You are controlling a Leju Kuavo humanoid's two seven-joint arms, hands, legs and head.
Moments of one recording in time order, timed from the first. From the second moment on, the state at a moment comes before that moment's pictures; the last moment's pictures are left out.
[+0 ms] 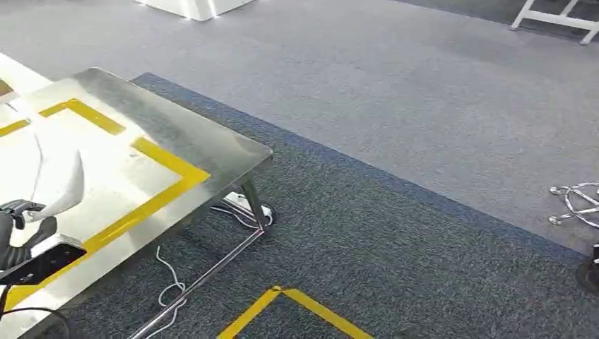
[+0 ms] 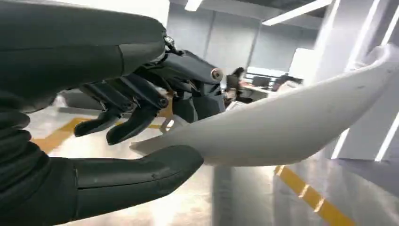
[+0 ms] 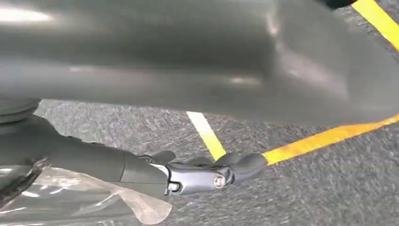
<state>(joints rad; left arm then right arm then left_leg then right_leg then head) 0.22 0.51 0.02 -1.82 -0.84 0.28 0.08 0.08 -0.44 1.13 -1.10 -0.77 -0.57 0.00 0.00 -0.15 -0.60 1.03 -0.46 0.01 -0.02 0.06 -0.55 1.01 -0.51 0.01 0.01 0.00</state>
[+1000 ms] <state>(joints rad) 0.22 0.52 0.04 -1.83 -0.85 0.26 0.07 0.06 -0.42 1.13 -1.05 -0.74 -0.55 0.03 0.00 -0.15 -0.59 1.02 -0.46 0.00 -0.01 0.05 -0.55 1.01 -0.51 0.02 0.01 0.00</state>
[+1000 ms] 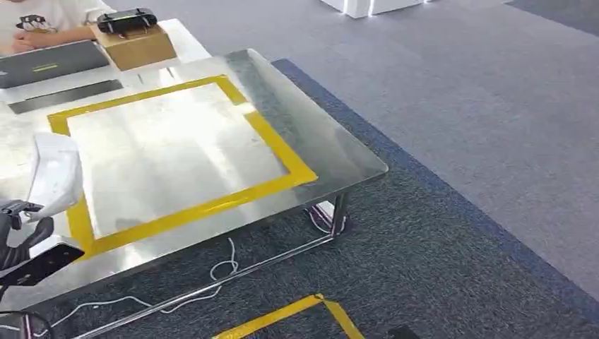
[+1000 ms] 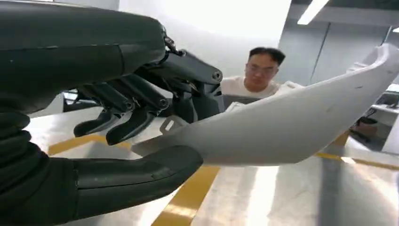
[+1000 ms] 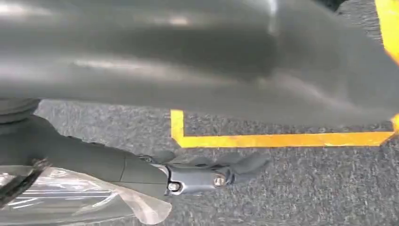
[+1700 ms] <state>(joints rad) 0.21 0.52 0.03 -1.83 -0.86 0.25 0.07 0.06 -0.41 1.12 -1.04 -0.69 -0.53 0.05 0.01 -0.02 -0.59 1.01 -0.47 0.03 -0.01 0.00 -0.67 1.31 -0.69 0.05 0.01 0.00</state>
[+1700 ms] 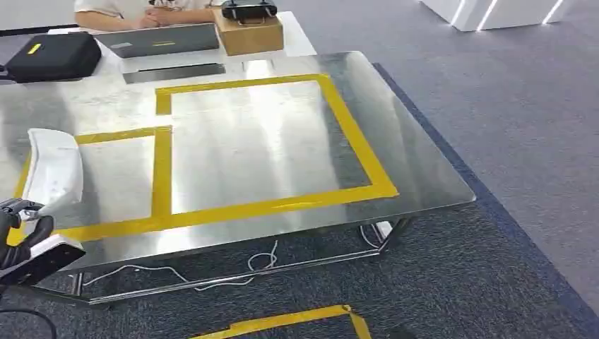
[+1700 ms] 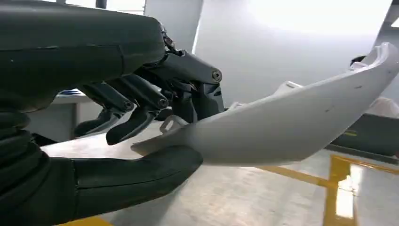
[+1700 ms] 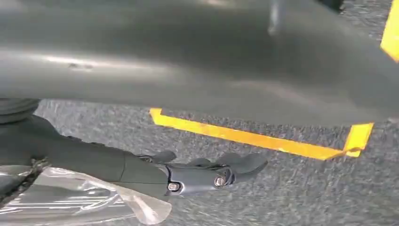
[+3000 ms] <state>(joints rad) 0.17 0.54 -0.16 -1.79 -0.97 0.24 -0.03 0.06 -0.36 1.07 -0.96 -0.63 -0.40 0.00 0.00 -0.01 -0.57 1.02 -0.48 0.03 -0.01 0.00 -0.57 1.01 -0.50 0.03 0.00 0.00</state>
